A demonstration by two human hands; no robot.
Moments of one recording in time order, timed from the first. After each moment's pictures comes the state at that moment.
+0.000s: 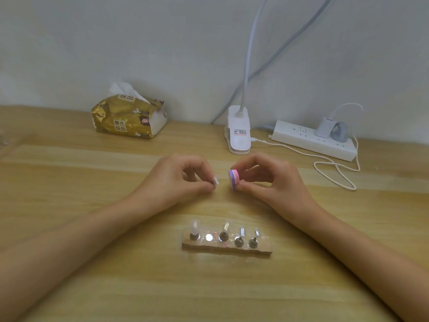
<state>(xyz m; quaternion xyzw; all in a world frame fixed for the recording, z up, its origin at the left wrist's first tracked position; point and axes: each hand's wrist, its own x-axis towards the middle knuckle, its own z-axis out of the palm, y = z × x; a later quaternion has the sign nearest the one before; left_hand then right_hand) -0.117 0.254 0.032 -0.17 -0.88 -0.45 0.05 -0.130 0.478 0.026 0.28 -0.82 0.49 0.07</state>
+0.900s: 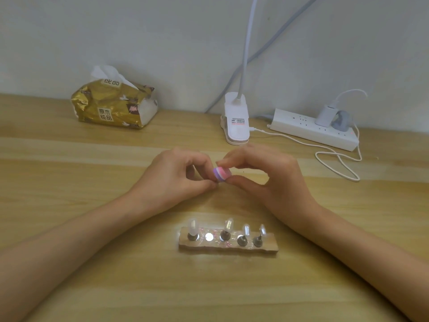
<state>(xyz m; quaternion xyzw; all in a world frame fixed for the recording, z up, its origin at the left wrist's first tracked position) -0.130 0.256 0.015 -0.22 -0.86 -0.45 0.06 -0.135 0.466 0.017 0.39 -0.82 0.38 0.19</state>
